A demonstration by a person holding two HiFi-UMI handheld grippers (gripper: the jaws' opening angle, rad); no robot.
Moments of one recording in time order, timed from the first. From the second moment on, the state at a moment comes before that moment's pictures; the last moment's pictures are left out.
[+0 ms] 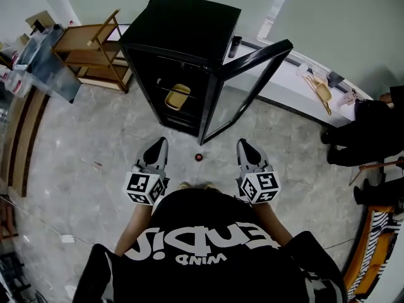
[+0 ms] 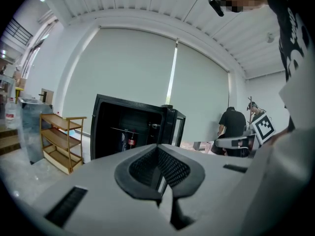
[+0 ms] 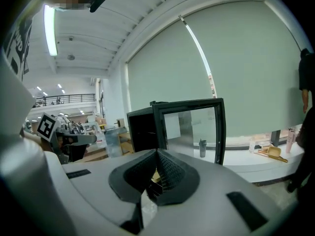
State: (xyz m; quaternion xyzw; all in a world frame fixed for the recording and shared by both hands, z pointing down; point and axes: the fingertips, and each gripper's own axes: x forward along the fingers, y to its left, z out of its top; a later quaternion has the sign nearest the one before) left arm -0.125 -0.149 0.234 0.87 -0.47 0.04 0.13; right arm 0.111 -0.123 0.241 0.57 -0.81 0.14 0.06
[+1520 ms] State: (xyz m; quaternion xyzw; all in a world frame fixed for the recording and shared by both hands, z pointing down) left arm -0.121 -0.157 0.245 0.86 -0.49 0.05 0.15; right arm 0.094 -0.134 0.248 0.54 -0.82 0.14 0.07
